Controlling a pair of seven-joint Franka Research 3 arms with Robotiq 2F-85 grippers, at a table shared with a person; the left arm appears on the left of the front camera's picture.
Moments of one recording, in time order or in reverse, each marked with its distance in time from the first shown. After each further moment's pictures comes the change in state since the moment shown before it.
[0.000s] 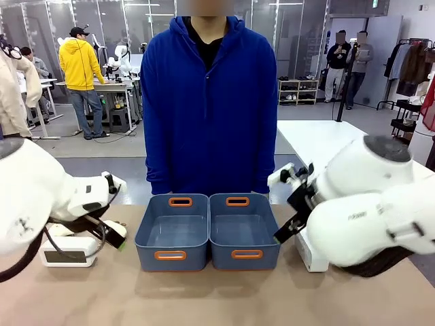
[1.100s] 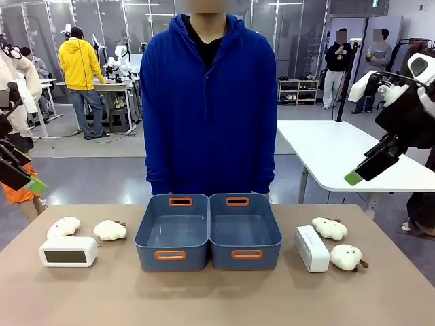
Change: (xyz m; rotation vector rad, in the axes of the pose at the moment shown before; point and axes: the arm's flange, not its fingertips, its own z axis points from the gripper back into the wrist) left arm -0.016 0.044 0.232 0.033 -0.108 -0.314; right arm -0.005 -0.066 0.215 0.039 -0.063 0.139
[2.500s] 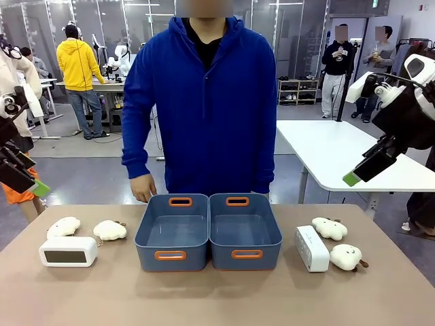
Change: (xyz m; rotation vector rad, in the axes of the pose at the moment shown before) left arm 0.003 -0.002 -0.007 -0.015 0.011 -0.010; right arm 0.002 0.002 -0.002 0.002 0.006 0.005
